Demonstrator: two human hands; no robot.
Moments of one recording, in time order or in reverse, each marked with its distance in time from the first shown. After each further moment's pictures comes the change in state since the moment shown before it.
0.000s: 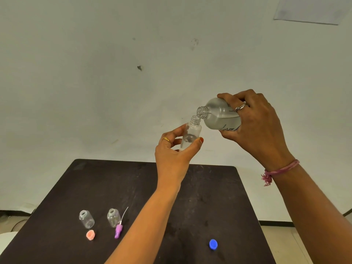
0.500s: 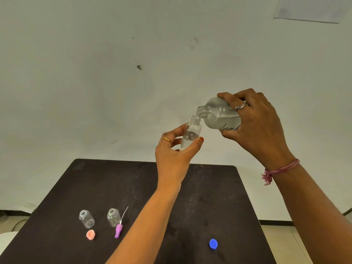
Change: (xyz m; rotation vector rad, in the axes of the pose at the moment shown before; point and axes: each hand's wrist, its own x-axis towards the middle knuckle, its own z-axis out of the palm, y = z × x) left_hand 0.000 0.000 0.000 -0.003 0.002 -0.008; right_hand 0.001 0.000 0.001 -0.002 0.001 0.003
